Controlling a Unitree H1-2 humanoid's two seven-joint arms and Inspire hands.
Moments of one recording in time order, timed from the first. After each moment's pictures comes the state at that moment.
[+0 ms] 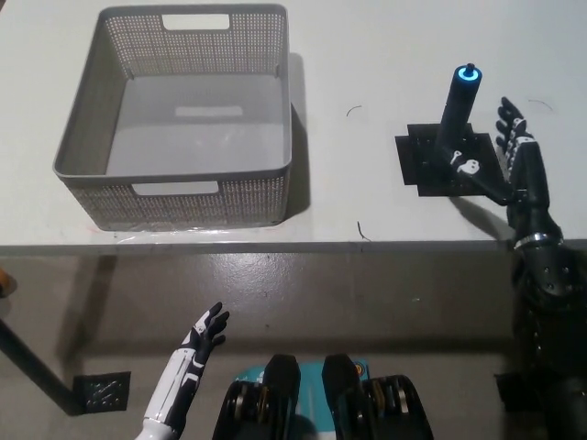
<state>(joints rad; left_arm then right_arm) -0.01 0.10 -0.09 0.28 0.05 -0.40 -0.06 -0.66 -0.12 -0.14 0.69 -0.06 -0.17 -0.09</state>
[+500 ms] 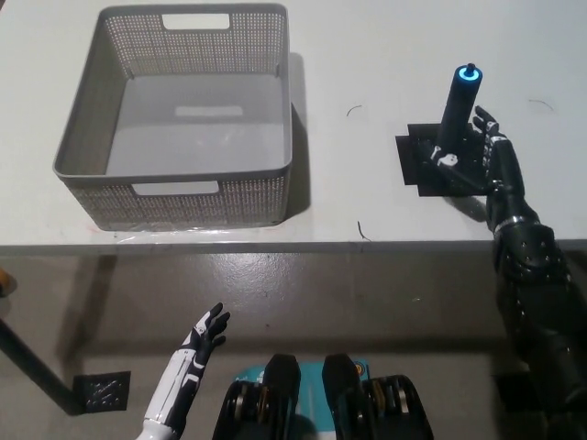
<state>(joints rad) -0.01 0.10 -0.09 0.28 0.05 -0.40 -0.06 -0.81 -0.13 -0.11 0.97 -0.06 -0.19 -0.10</state>
